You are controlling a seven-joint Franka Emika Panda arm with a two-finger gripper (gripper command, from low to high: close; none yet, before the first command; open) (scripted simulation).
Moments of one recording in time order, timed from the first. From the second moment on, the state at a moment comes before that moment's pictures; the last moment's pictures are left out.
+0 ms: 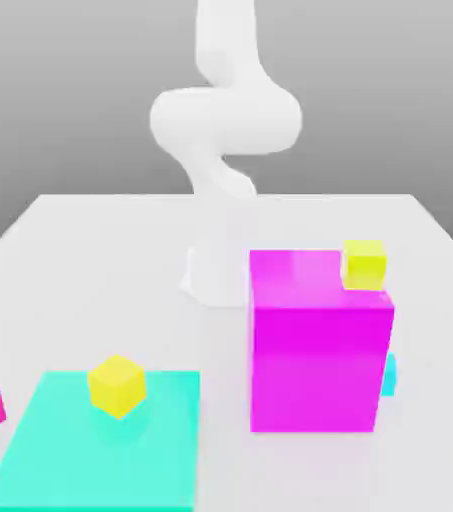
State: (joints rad) arm -0.01 -0.71 -0.05 -2.31 0.01 2.33 0.78
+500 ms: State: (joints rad) arm -0.11 -0.16 -0.32 -2.37 0.14 2.52 0.64
